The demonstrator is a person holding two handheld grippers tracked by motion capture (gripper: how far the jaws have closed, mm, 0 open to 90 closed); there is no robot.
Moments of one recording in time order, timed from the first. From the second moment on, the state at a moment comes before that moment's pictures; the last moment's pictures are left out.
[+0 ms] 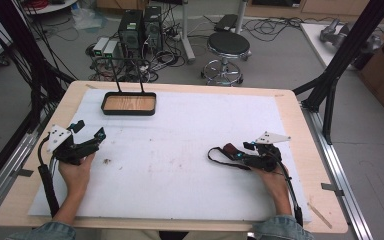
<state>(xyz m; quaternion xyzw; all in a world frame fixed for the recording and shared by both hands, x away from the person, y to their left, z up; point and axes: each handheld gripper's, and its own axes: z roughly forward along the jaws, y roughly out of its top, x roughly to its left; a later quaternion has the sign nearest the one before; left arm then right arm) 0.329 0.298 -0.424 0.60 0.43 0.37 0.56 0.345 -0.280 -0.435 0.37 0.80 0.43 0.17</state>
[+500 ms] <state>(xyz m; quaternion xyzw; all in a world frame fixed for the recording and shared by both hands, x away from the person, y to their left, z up) 0.330 0.299 -0.424 0.60 0.43 0.37 0.56 0.346 -0.277 -0.440 0.38 0.81 0.41 0.15</state>
